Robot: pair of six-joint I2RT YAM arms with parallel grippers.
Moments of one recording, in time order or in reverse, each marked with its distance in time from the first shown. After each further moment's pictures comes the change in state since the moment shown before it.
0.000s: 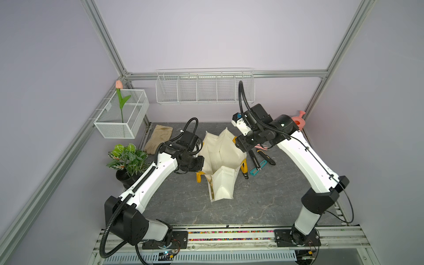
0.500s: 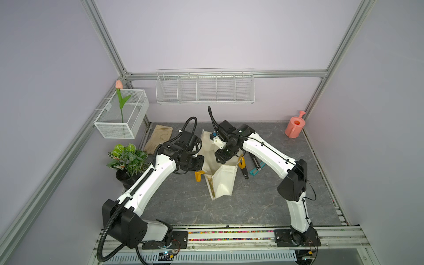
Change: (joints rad) left arm 0.000 -0.031 -0.013 0.036 0.008 0.000; right arm 0.058 0.261 -0.148 0.159 -0.187 0.036
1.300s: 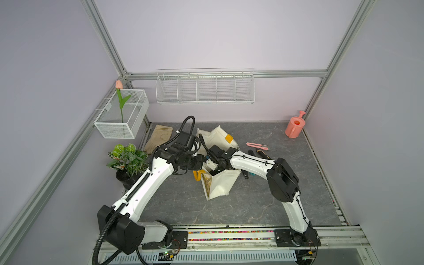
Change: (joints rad) left arm 0.000 -0.055 -0.016 0.051 -0.012 -0.021; right arm 0.092 0.101 -0.350 0.332 -0.092 0.065
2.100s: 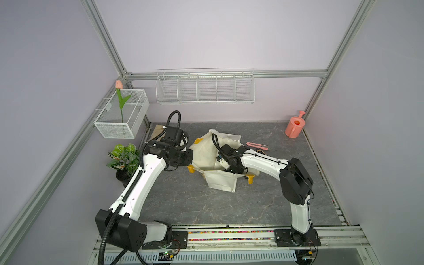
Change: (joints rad) left arm 0.166 0.027 0.082 -0.094 0.015 0.063; right arm -0.079 -0.182 -0.171 -0.096 0.183 -0.049
